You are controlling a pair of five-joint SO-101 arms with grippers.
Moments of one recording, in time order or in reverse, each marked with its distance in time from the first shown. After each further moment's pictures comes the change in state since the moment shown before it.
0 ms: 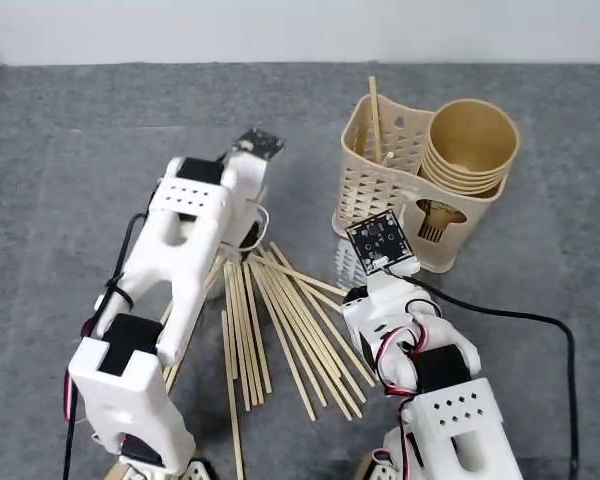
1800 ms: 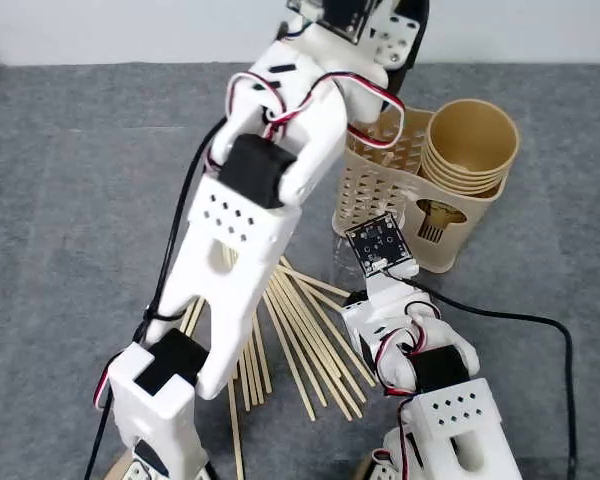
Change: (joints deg) left arm 21.5 0.4 -46.5 -41.7 10.5; right arm 0.0 0.0 1.2 0.0 0.0
